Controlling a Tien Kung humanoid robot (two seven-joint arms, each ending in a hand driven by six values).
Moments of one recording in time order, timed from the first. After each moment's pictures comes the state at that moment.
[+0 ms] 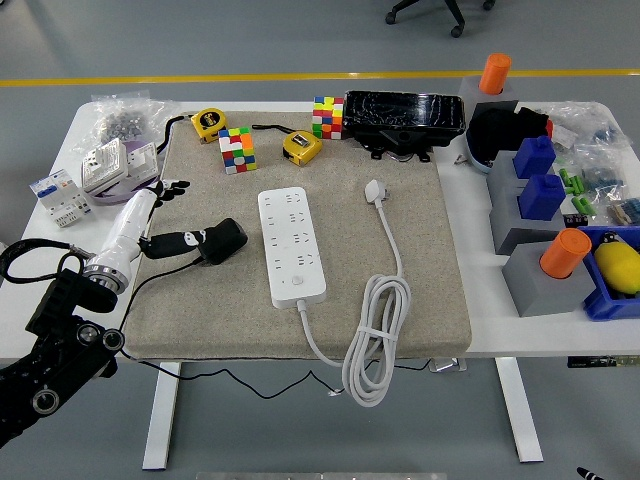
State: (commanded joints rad) left arm -0.36 0.32 -0.86 -1.16 1.52 0.43 0.05; right arm 0.08 -0.28 0.81 0.36 -0.56 -0.01 -0.12
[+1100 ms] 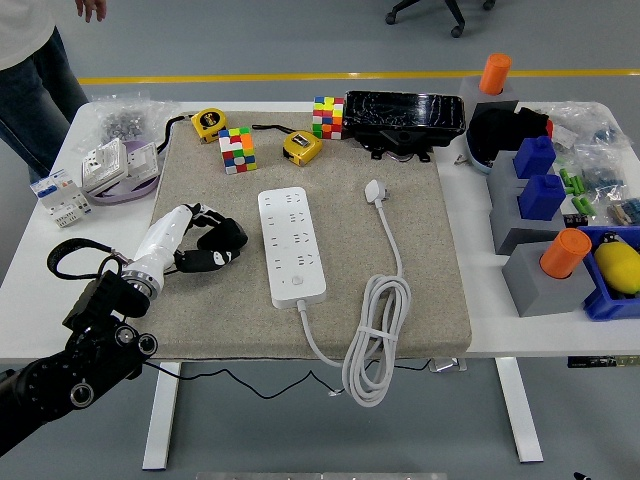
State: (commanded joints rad) left arm -0.45 0.27 -0.72 -1.03 1.53 0.45 0.12; right arm 0.06 -0.27 0.83 0.37 -0.56 -0.01 -0.12
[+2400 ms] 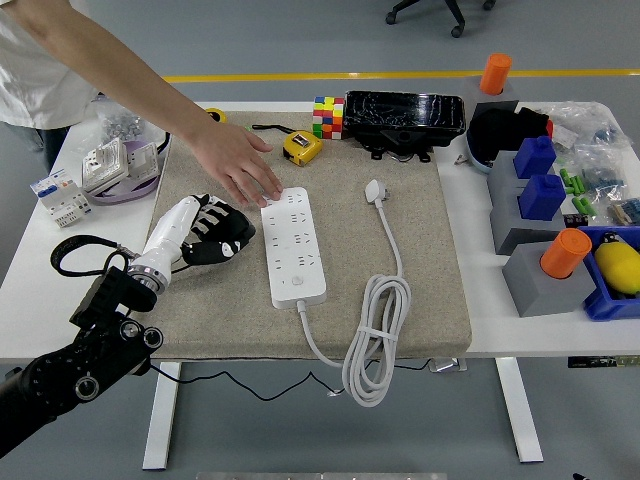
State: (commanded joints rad) left arm -0.46 0.25 -0.72 -1.03 1.45 0.47 -0.03; right arm 0.05 -0.26 0.85 0.37 -0.57 -0.01 -0.12
